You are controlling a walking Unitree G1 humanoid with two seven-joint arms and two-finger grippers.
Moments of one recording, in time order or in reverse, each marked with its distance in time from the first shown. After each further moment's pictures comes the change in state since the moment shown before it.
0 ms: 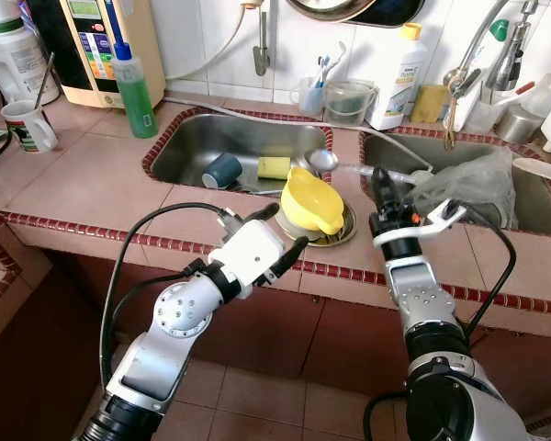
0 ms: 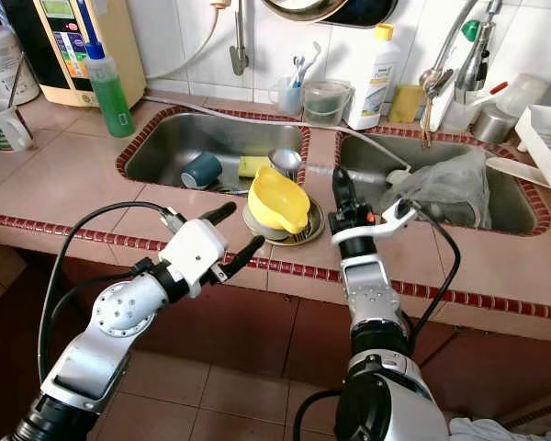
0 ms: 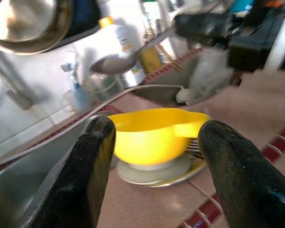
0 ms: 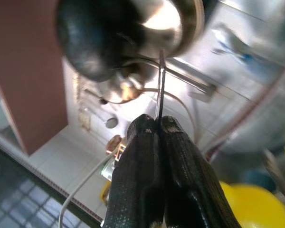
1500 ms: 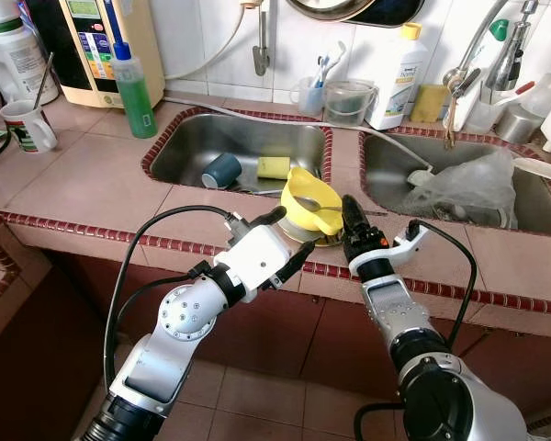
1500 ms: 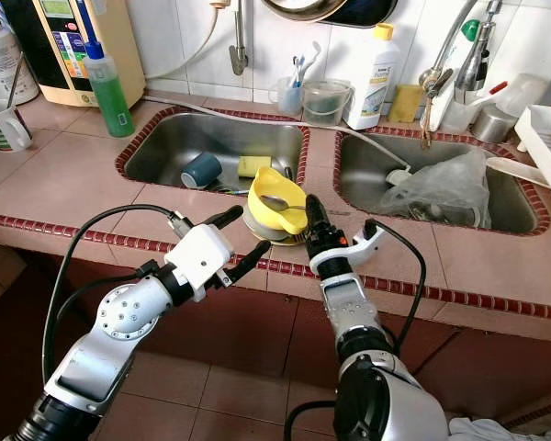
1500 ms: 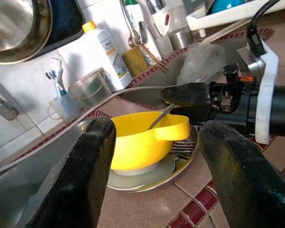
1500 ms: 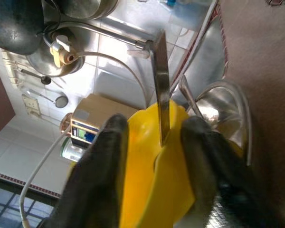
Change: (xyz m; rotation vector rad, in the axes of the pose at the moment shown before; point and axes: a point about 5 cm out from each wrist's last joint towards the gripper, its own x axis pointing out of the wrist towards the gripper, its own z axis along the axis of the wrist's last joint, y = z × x) left arm 0.002 -0.017 0.001 0.054 -0.012 -0.090; right arm -0.039 -0.042 -0.044 0.117 0.107 -0.296
